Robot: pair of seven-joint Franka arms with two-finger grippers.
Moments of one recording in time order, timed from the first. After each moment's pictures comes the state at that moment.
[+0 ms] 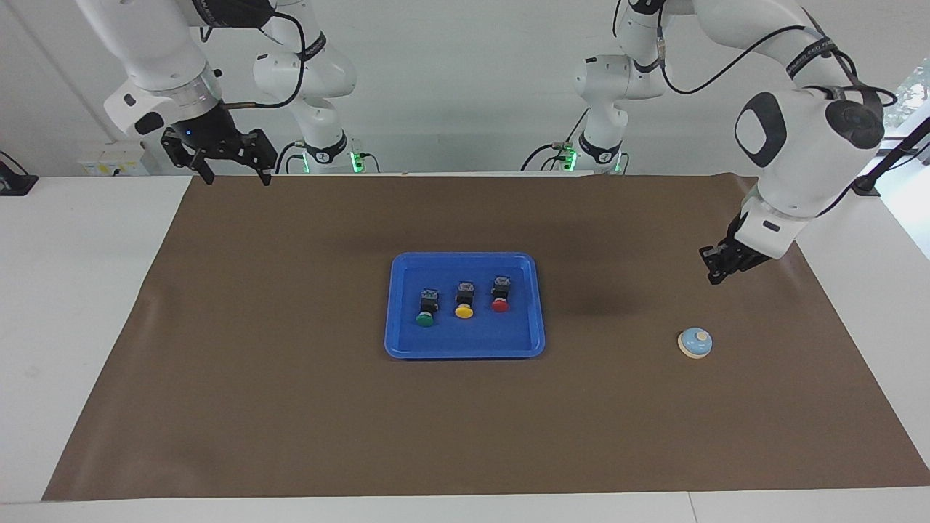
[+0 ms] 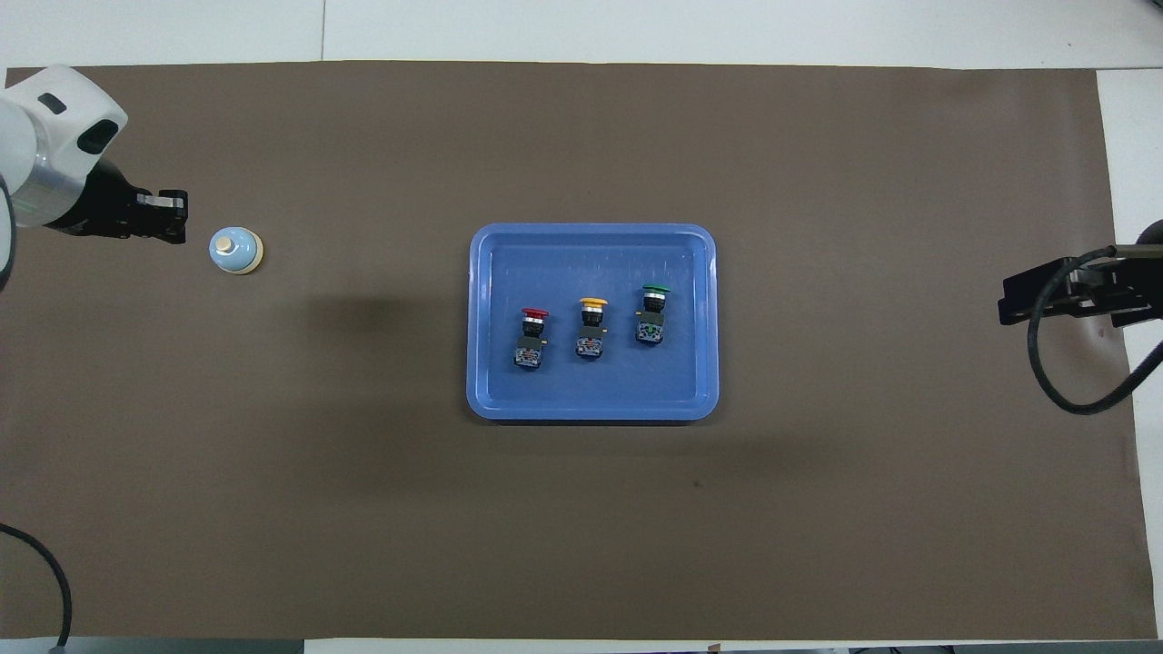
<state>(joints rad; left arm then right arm) -0.08 0.24 0.04 -1.62 -0.02 1.88 -0.04 -0.06 -0.04 0.06 -1.58 0.00 1.45 0.07</state>
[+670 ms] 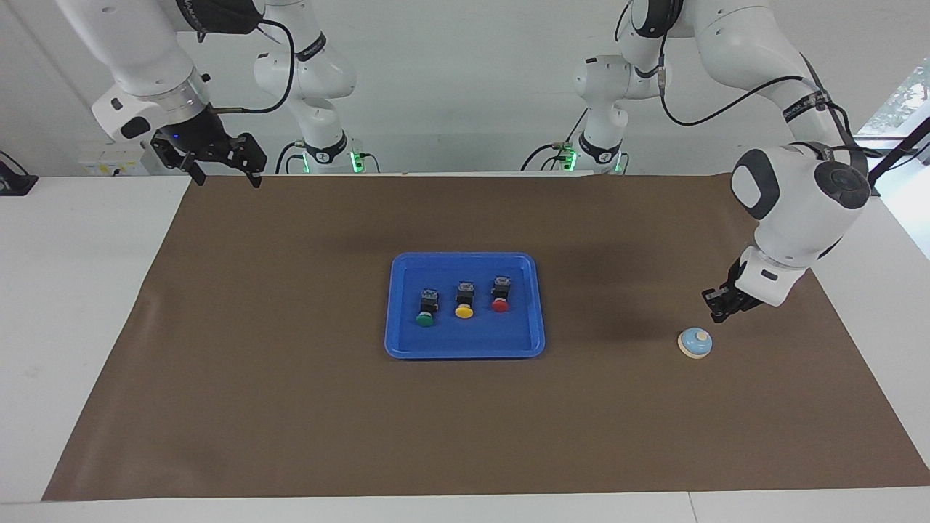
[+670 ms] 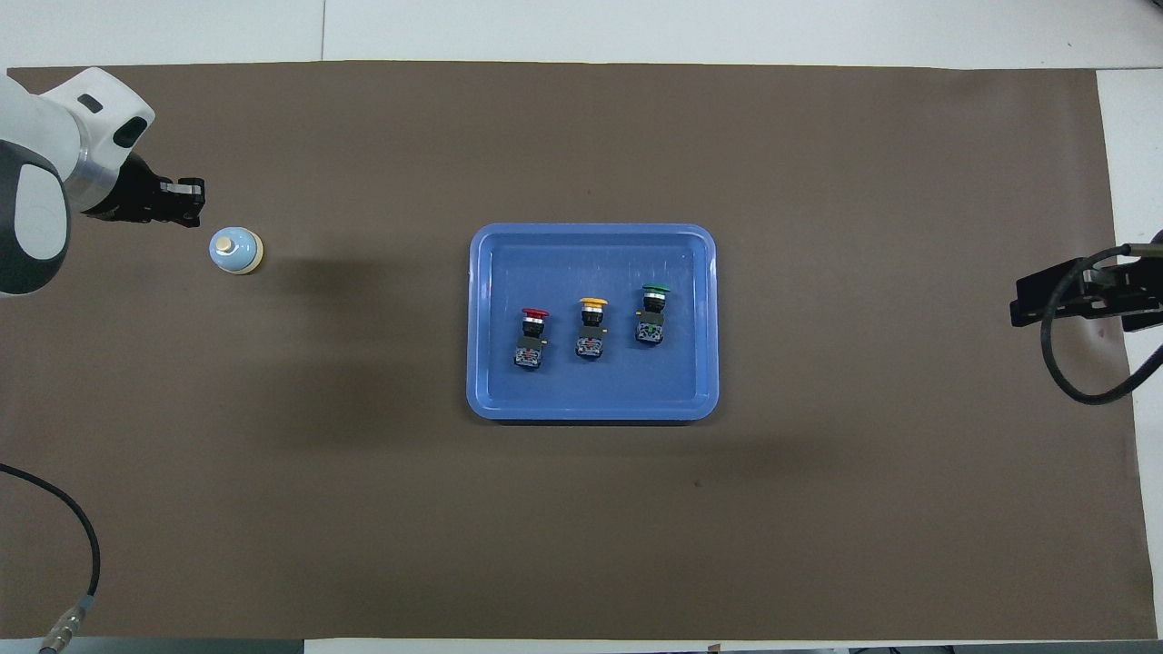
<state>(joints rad) -0.04 0.35 0.05 -1.63 -0.02 2.03 -0.02 -0.09 -0.04 0.08 -1.59 0.00 1.45 0.07</state>
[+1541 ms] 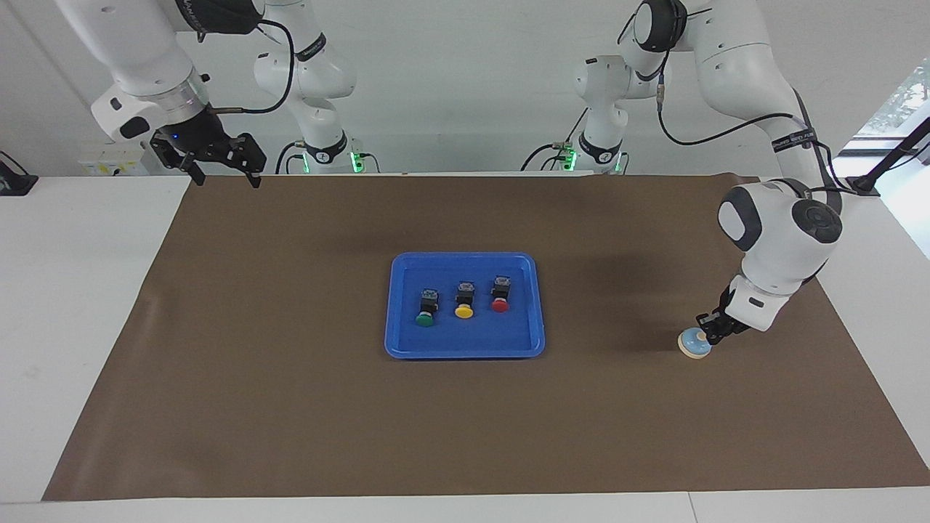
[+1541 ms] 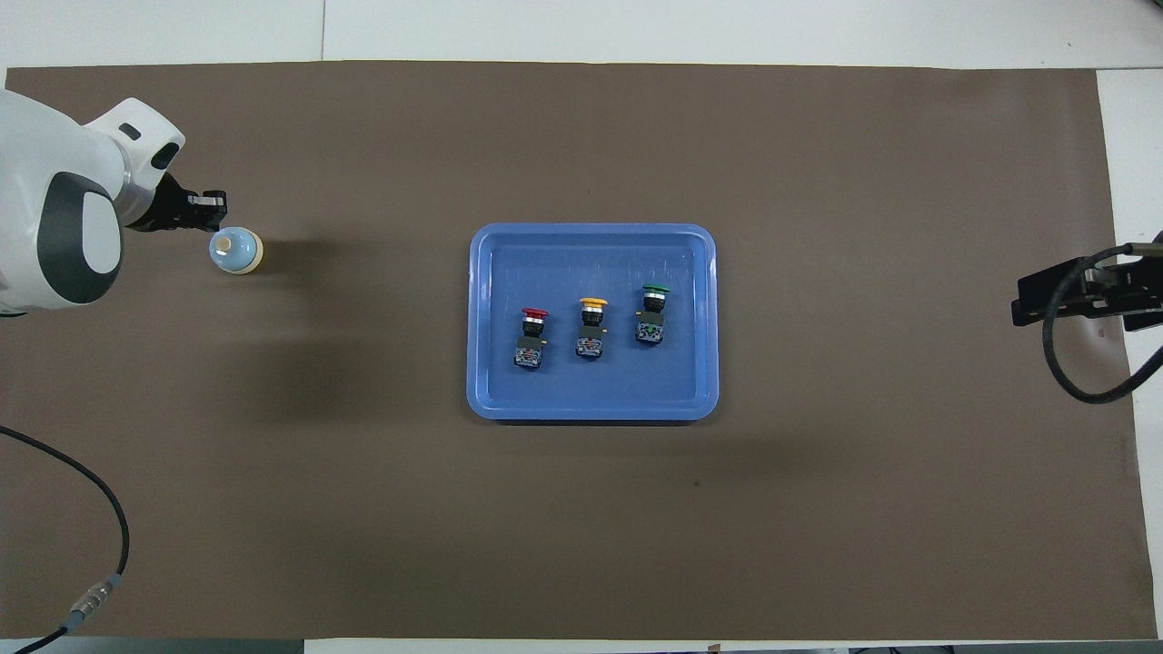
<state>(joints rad) -0.03 0.43 0.06 -1.69 -0.02 2.21 -0.01 -0.09 -0.04 0.08 -1.59 0.00 1.45 0.07</state>
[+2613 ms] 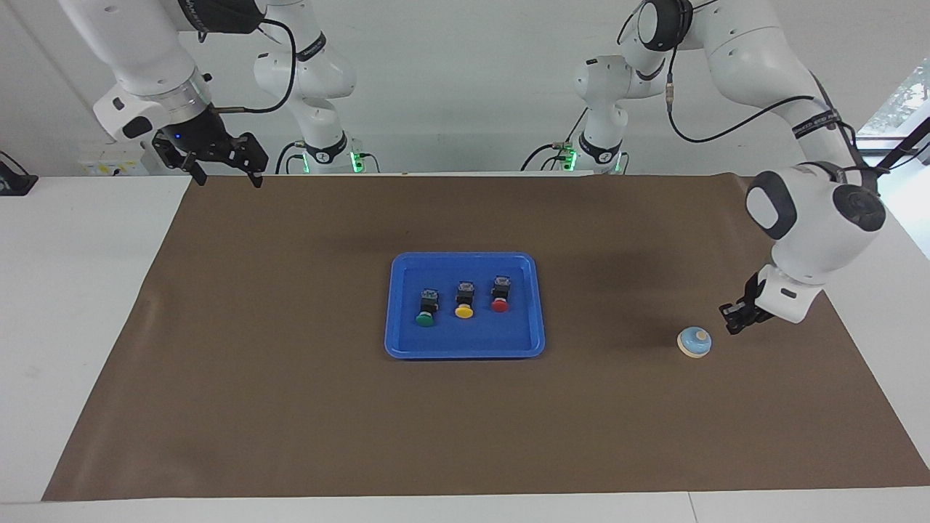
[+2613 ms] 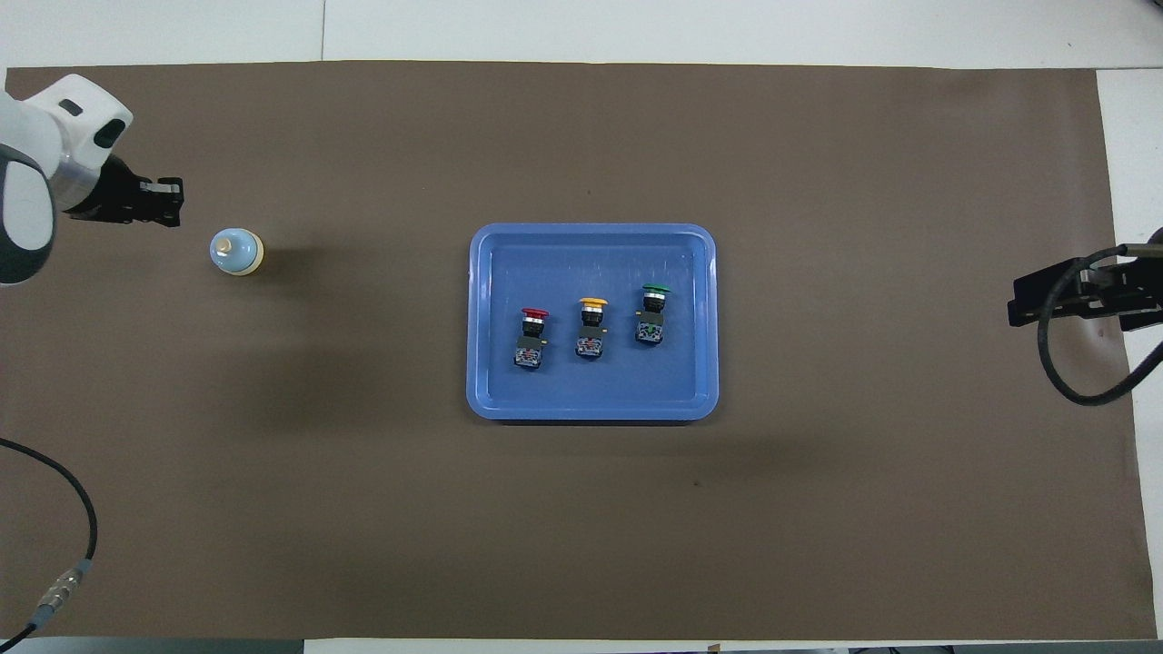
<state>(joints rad) 0.01 0.37 0.06 -1.55 -0.02 1.96 -0.01 -0.09 -0.04 0.09 -1.59 0.00 1.45 0.07</state>
